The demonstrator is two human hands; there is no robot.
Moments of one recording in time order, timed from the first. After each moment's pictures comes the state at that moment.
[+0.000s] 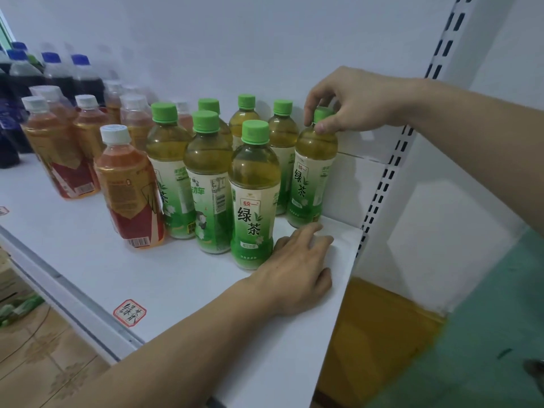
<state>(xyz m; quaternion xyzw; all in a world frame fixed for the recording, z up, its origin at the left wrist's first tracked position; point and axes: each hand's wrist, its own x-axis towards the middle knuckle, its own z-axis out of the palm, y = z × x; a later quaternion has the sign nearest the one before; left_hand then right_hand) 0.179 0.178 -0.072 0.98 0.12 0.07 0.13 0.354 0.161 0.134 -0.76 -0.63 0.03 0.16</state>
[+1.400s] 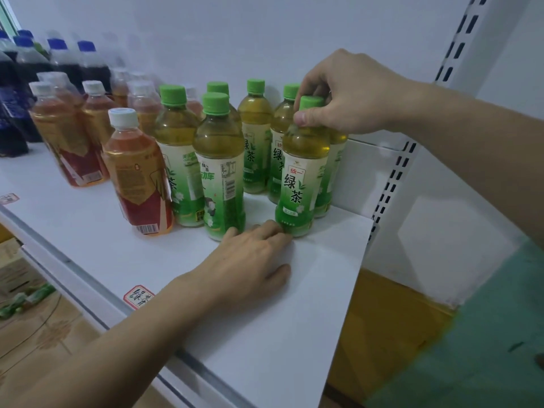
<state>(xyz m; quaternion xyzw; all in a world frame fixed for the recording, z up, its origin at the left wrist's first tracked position) 0.107 0.208 -0.056 0.98 0.16 0.07 0.04 0.308 0.159 0.118 -0.75 -0.62 -0.07 0.19</state>
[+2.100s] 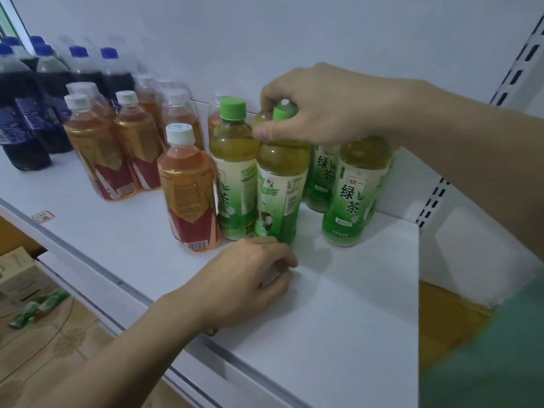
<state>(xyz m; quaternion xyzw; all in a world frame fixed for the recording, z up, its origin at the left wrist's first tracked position) 0.041 0.268 -0.041 0.97 0.09 0.13 0.17 0.223 0.224 0.128 -0.72 -0.69 -0.07 0.08</state>
